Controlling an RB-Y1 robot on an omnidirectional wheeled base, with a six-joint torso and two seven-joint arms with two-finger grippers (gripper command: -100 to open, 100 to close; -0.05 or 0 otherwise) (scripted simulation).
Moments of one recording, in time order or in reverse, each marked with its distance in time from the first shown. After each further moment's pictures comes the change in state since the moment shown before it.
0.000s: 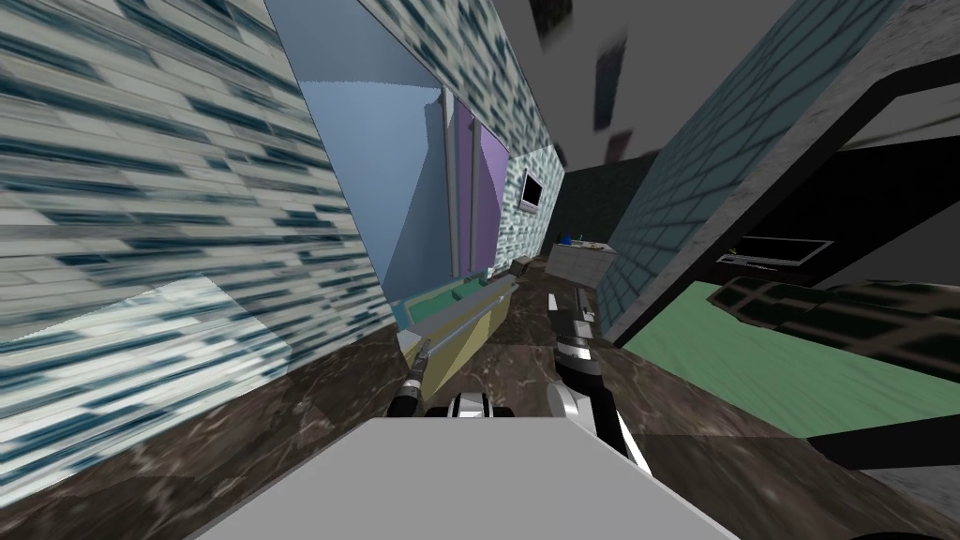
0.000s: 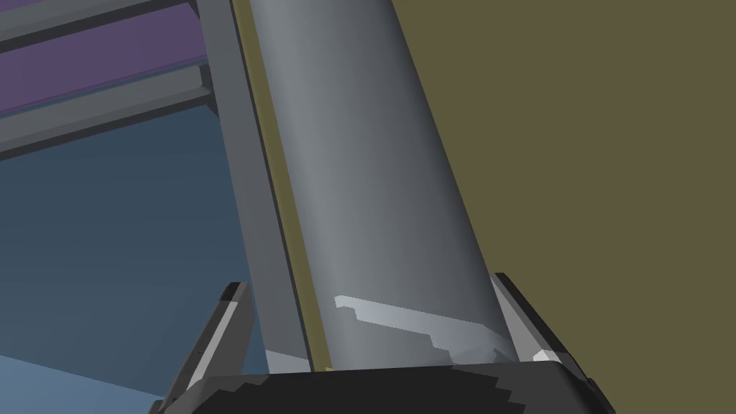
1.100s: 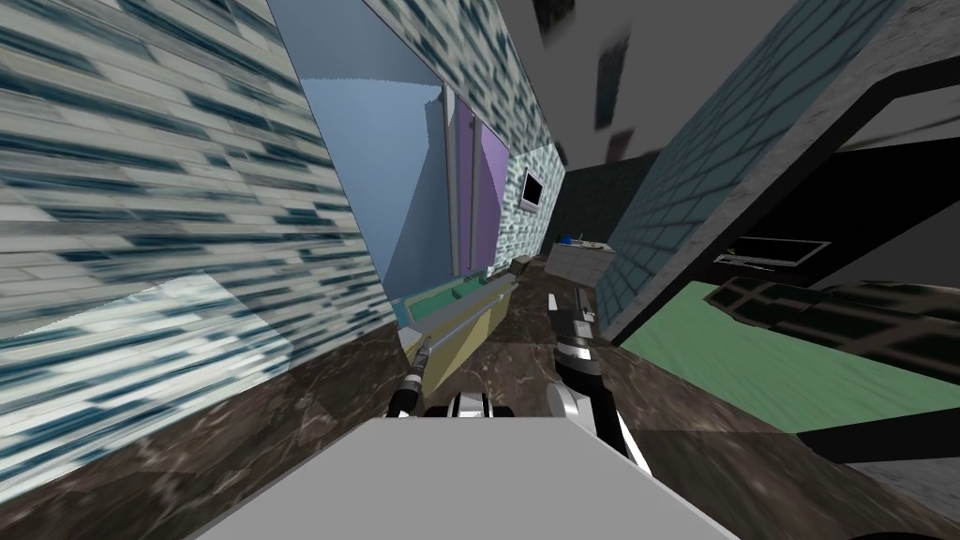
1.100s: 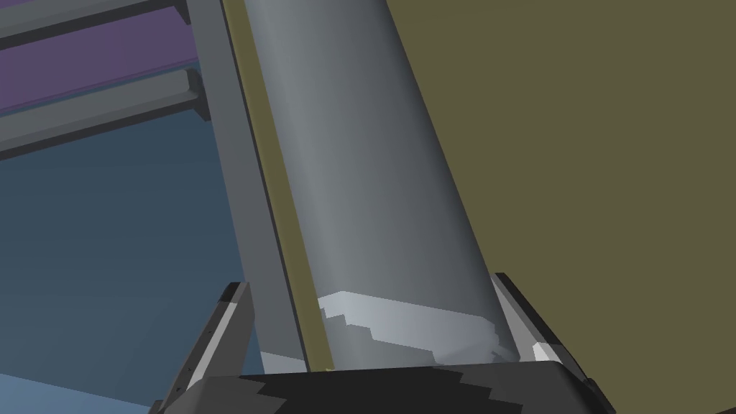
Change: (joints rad) left arm -0.003 0.008 -0.009 -0.059 0.002 0.091 0.011; right arm 0.000 0.000 0.000 0.000 0.000 0.000 0.000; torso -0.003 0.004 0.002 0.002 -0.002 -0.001
